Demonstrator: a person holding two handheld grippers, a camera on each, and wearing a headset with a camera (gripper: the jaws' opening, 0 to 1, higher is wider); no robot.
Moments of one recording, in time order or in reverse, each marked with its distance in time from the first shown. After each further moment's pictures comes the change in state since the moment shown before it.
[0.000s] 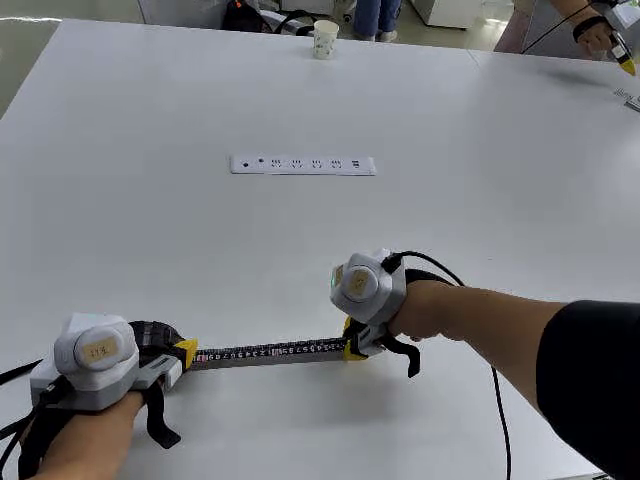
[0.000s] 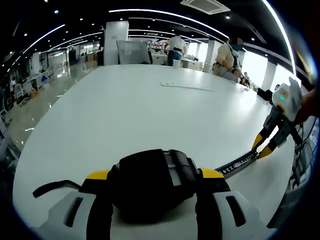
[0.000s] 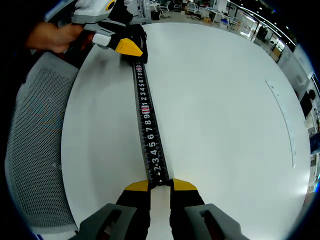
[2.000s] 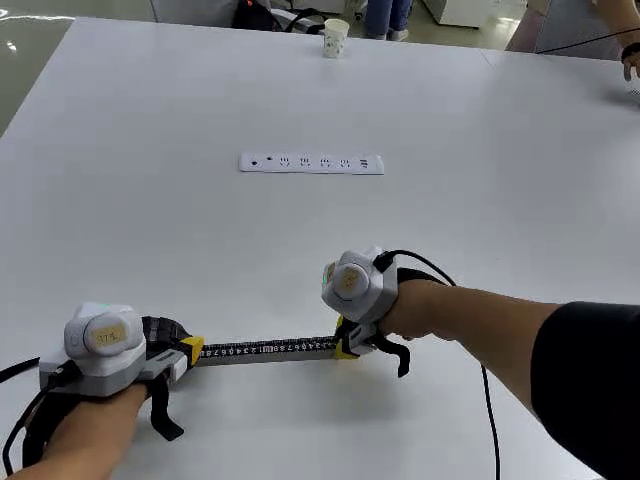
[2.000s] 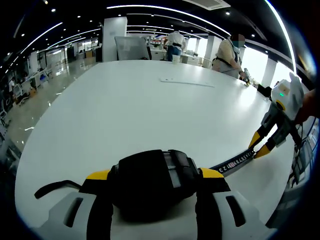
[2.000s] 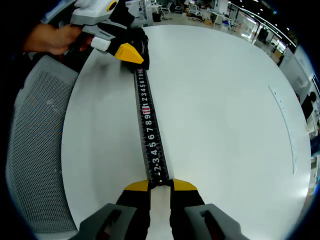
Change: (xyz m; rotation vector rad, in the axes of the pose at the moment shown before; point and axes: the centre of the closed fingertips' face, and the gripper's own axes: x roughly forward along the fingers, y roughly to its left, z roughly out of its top) left arm -0.004 -0.002 0.001 0.010 0.044 -0.003; right arm 0.004 0.003 0.020 -0.012 -0.017 0.006
